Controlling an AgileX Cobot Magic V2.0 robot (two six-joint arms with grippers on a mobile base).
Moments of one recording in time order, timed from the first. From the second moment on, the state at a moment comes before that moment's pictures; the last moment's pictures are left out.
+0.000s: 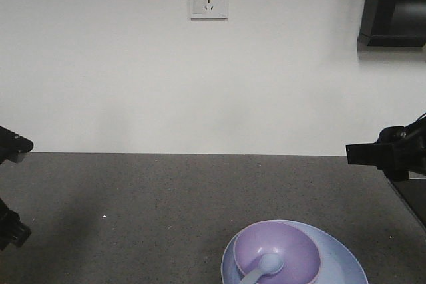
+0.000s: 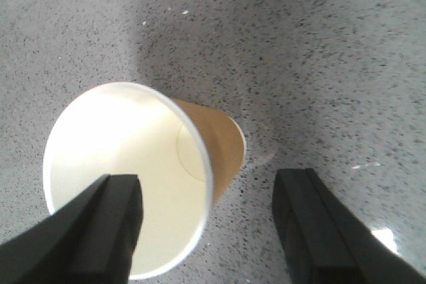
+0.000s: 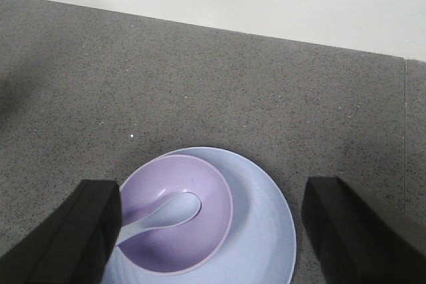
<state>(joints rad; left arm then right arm) -0.22 1.46 -1.35 0.31 1.18 0.02 0.14 1.11 -1.31 0.21 0.87 -0.15</state>
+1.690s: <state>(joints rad) -0.43 1.54 -1.68 -0.07 1.16 0.16 0.14 1.11 -1.31 0.21 0.87 -0.14</state>
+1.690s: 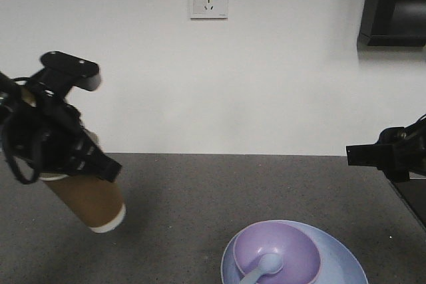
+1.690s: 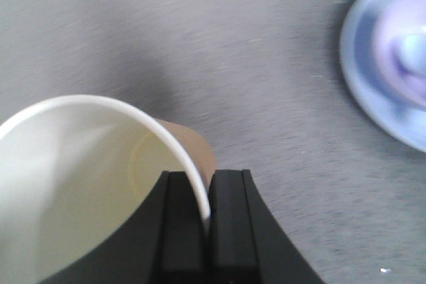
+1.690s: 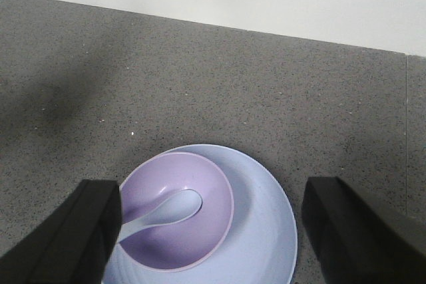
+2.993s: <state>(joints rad) -0.72 1.89 -1.83 0.01 1.16 0.08 0.14 1.11 -1.31 0.22 0.87 -0.14</state>
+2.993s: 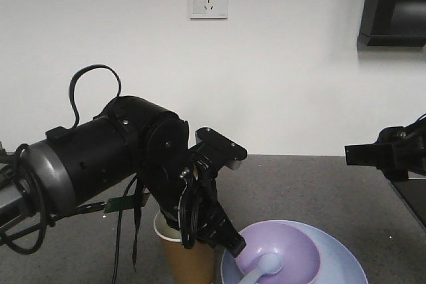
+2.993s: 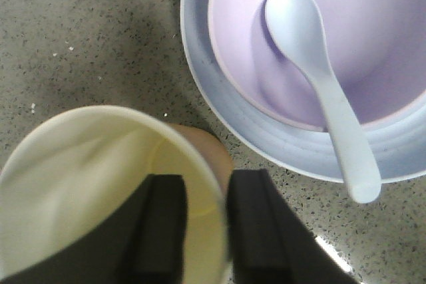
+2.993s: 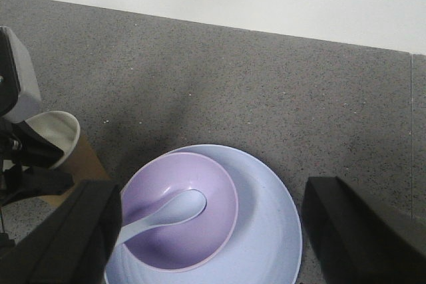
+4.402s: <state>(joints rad) -0.73 1.07 -1.38 0.38 0.94 -0.19 0.14 0.85 -0.98 0.21 0.67 -0.27</state>
